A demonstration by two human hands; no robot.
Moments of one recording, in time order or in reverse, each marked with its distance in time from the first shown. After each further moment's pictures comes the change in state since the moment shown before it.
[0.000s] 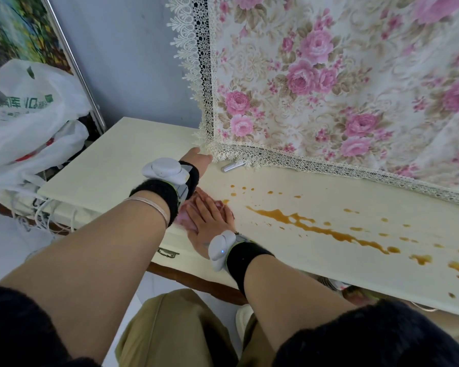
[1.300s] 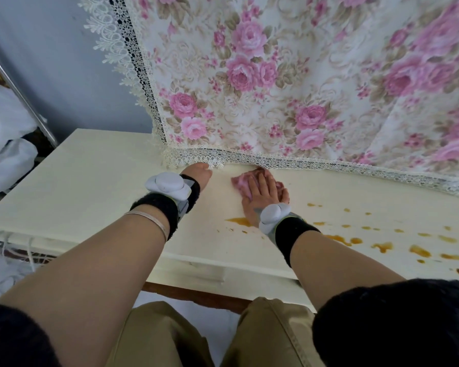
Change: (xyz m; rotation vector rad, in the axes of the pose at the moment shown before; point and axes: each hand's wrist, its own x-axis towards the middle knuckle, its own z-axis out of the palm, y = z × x) left_hand 0.007 0.038 0.089 0.177 -0.138 0.096; right_hand -0.029 0.180 -0.048 0.133 0.075 0.551
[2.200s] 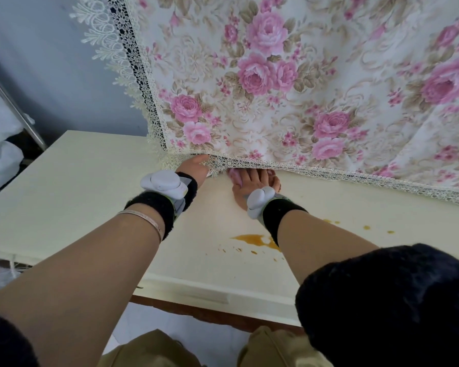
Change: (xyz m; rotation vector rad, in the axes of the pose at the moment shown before) left_hand 0.059 -0.005 -0.012 -0.194 0.045 0.035; right_hand 0.077 -0.038 -0.018 0.001 -0.026 -0.047
